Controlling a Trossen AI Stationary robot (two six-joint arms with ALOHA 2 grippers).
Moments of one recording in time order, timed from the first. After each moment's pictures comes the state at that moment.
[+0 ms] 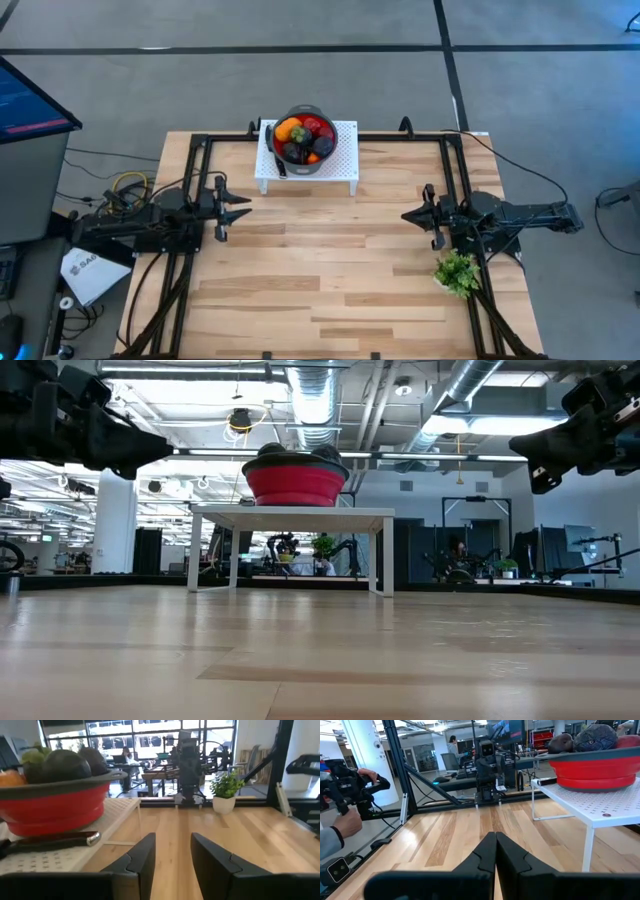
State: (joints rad) left arm 0.13 0.00 0.01 0.02 -0.03 0.06; right arm 0.06 0.01 0.01 0.01 0.05 0.13
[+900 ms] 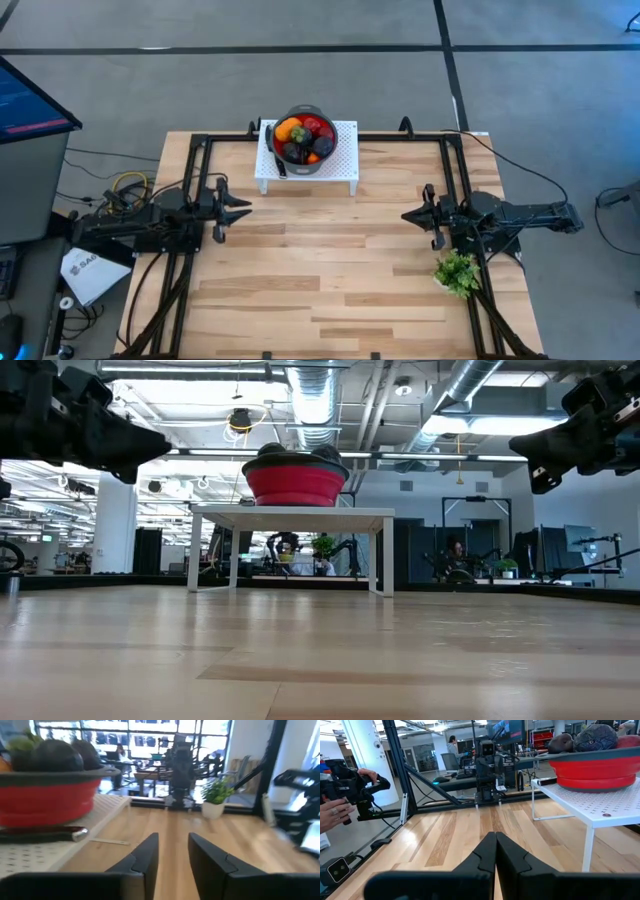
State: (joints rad) left arm 0.13 0.00 0.01 0.02 0.01 -0.03; right arm 0.06 0.01 0.01 0.01 0.05 0.13
